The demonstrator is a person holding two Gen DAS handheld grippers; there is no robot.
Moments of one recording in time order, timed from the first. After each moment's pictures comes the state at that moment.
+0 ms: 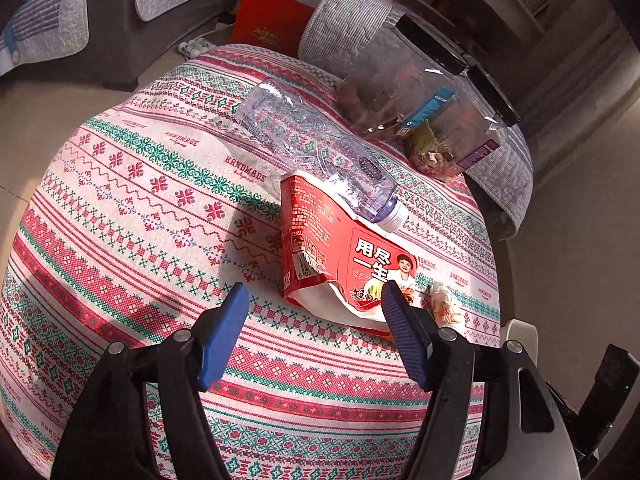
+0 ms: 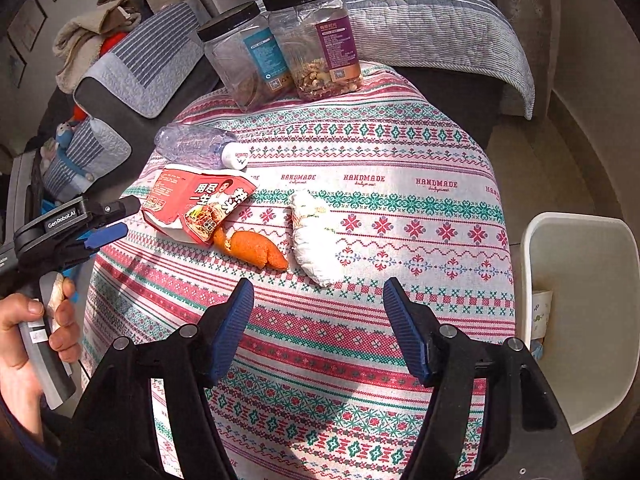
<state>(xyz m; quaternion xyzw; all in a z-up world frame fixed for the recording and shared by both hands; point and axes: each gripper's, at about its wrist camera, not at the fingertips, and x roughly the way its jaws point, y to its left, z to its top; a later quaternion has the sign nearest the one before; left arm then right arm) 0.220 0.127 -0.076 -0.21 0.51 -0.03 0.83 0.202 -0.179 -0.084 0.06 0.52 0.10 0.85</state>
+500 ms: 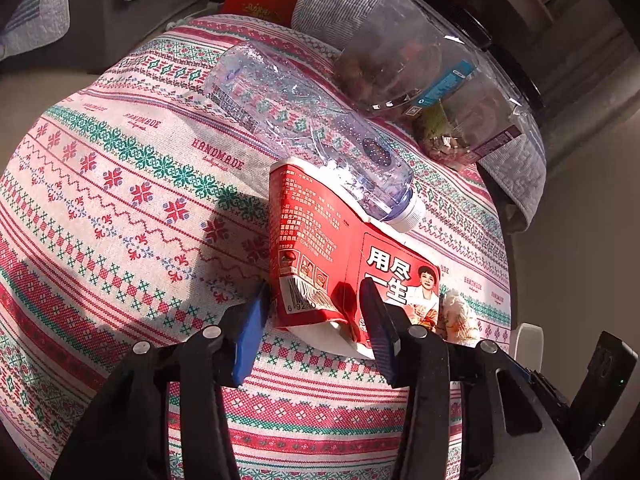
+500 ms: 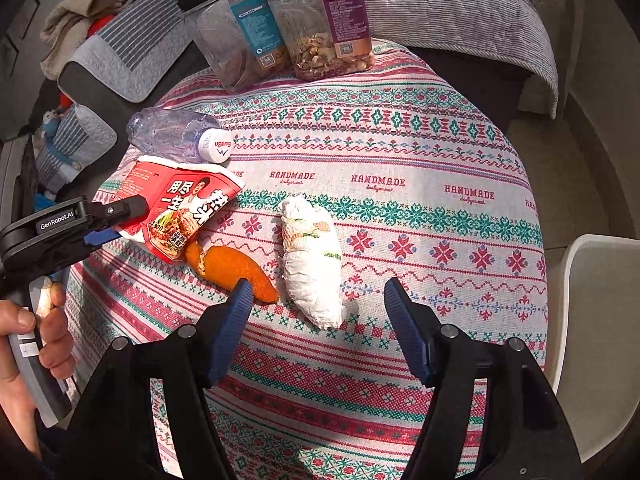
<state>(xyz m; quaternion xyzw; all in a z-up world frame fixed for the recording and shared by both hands) 0.253 0.111 -0.110 -0.21 0.53 -0.04 0.82 0.243 -0.162 -0.122 0.05 0.54 0.09 0.84</state>
